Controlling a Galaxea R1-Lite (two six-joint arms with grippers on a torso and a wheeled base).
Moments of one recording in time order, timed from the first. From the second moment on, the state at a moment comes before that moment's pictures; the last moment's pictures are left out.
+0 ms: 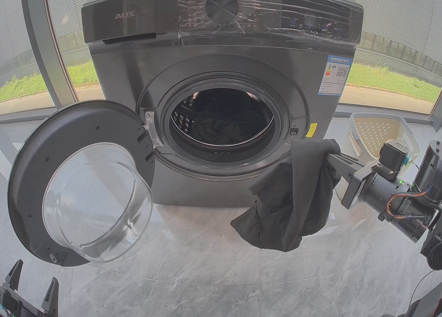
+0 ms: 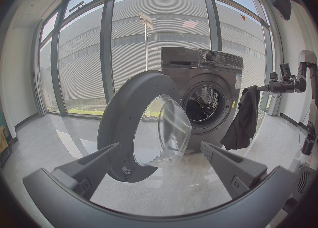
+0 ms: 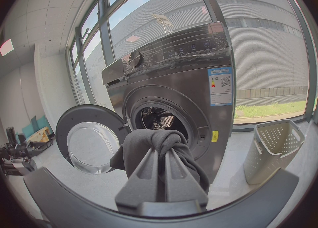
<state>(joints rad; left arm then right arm) 0.00 0.02 -0.02 0.00 0.01 0.02 0.61 1.47 -0.42 -1.07 -0.13 0.07</state>
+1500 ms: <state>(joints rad) -0.40 1.07 -0.34 -0.53 -0.28 0.02 0.72 1.80 -0.78 -1.15 -0.16 0.13</state>
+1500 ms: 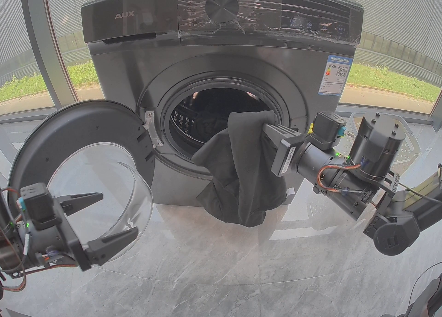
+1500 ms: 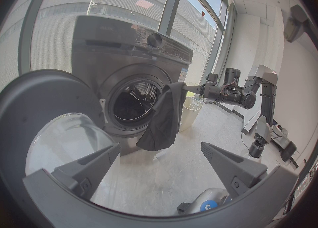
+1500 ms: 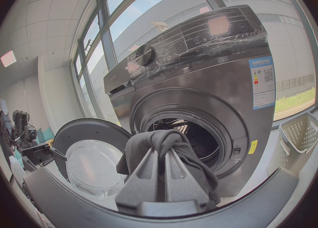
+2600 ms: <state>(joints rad) -0.61 1.86 -0.55 -1.00 -0.20 -0.14 0.73 1.91 -1.01 -1.04 -0.26 0.19</state>
